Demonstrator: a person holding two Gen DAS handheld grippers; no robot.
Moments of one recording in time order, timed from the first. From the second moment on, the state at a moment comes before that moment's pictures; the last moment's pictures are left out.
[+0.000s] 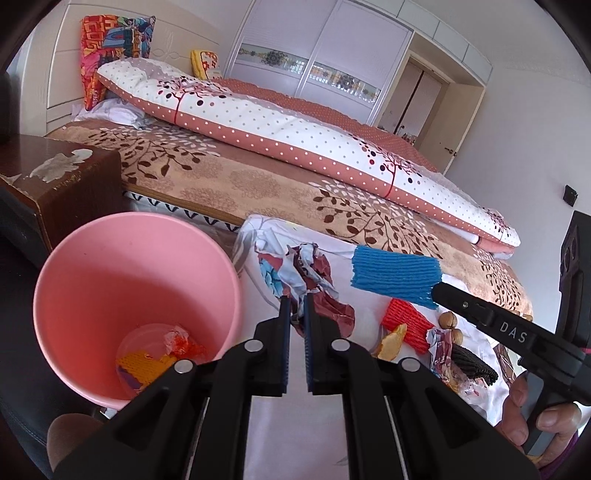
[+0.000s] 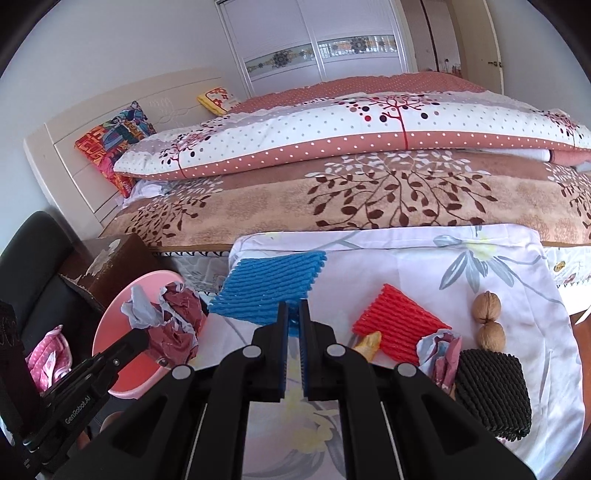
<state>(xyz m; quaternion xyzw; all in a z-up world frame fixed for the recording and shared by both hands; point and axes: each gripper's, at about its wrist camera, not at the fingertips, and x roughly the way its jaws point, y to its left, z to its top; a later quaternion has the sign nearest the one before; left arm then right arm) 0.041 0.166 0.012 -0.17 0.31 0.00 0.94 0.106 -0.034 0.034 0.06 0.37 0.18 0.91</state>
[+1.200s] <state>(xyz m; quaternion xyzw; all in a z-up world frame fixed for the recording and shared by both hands) 0.012 0.263 -0.024 -0.17 0.36 0.14 0.91 0.077 0.139 -0.003 -0.12 0.39 0.30 0.86</state>
